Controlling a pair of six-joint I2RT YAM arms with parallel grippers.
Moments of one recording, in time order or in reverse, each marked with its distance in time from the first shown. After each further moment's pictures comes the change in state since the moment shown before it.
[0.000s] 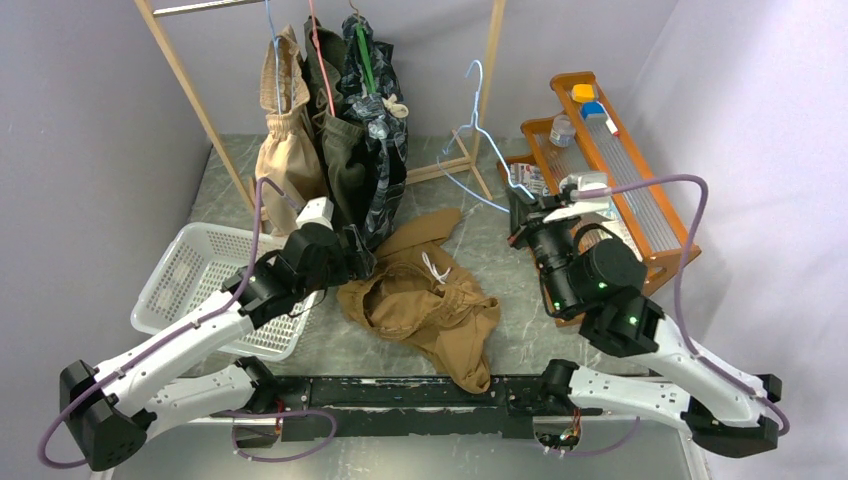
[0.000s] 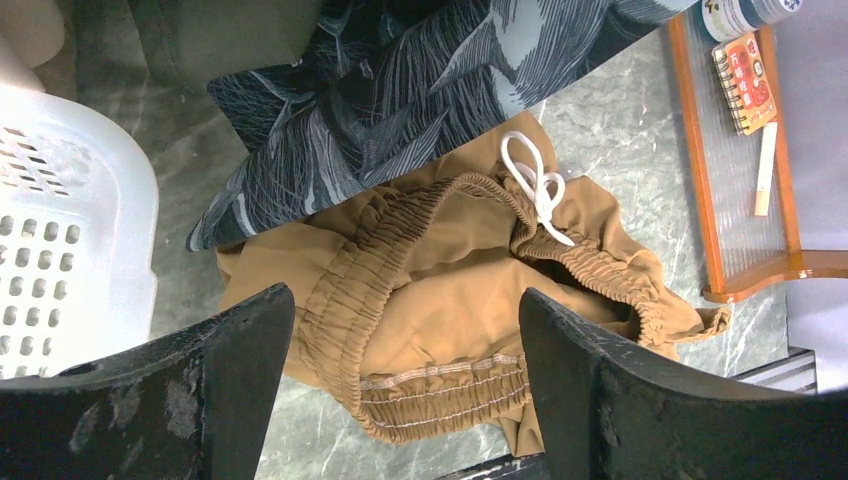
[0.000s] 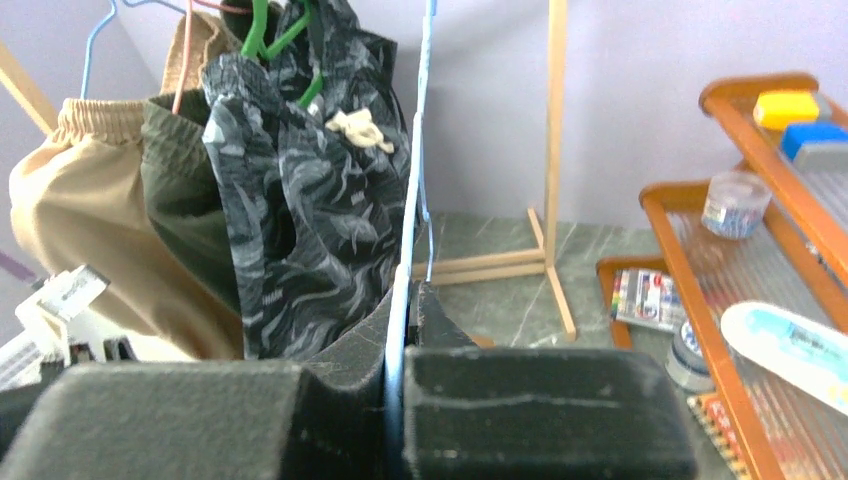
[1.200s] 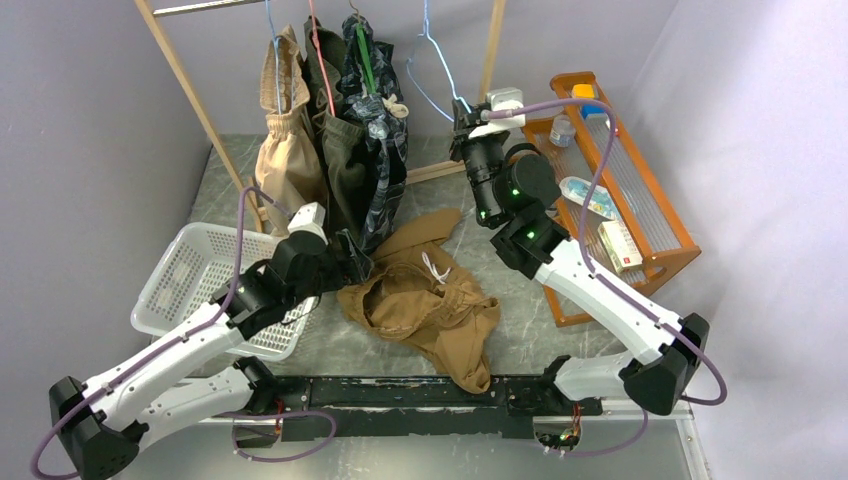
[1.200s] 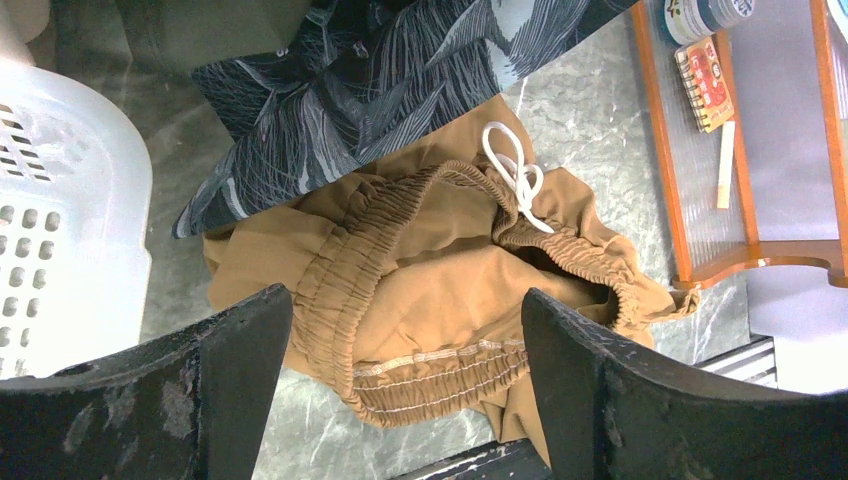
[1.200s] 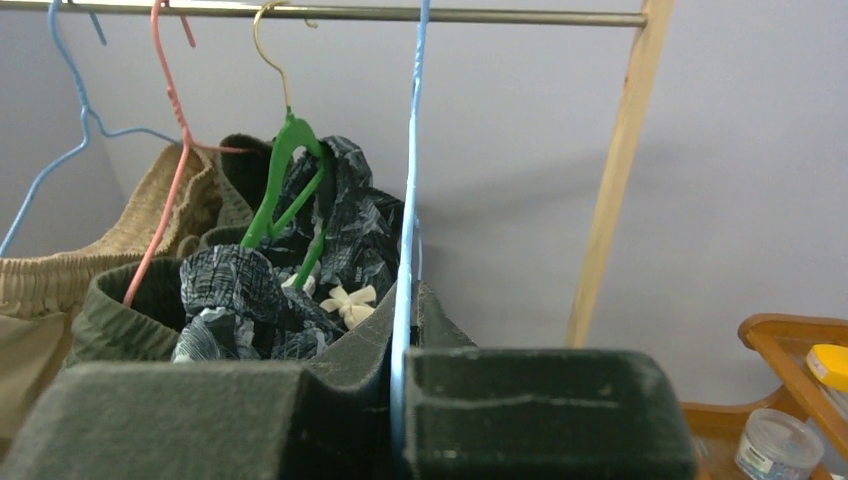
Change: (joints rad) left arm 0.000 -0.082 -0.048 0.010 0.026 -0.026; right arm -0.280 0.549 0.211 0.600 -0.319 -0.271
